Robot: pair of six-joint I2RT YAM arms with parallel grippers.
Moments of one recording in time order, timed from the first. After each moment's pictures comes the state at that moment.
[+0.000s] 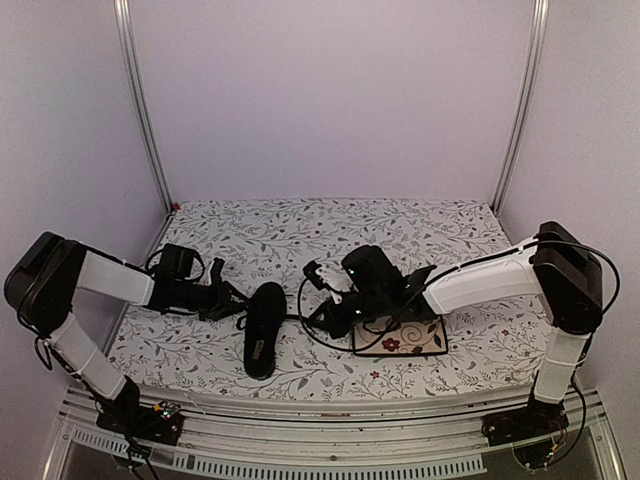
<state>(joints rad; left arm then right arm) -0.29 1.59 0.57 0.19 0.61 -0.68 1.00 1.87 1.11 0.08 -0.26 0.28</state>
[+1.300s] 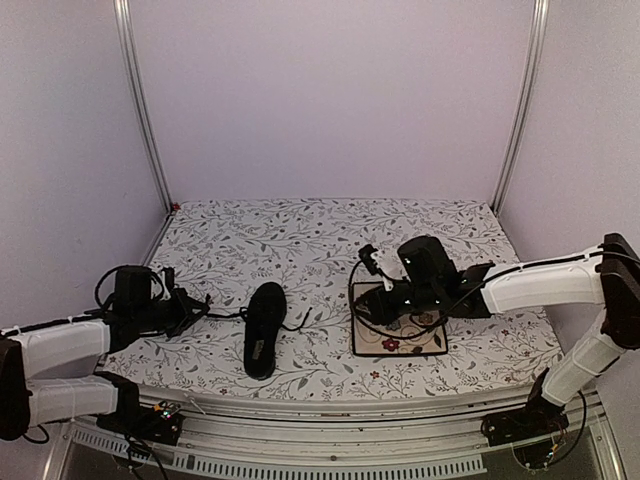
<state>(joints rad) -0.20 0.98 0.26 0.09 0.37 -0.84 0.86 1.51 0.80 0.04 -0.14 0.34</state>
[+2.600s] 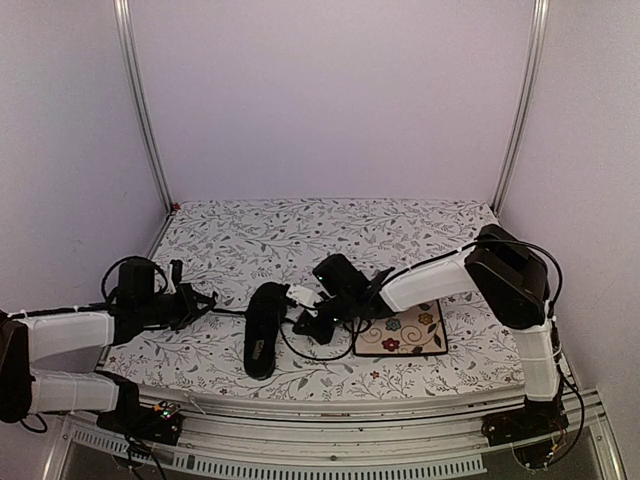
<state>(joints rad) -0.20 1.09 0.30 0.17 0.46 -0.76 0.99 2.21 1.40 0.01 -0.33 -0.18</state>
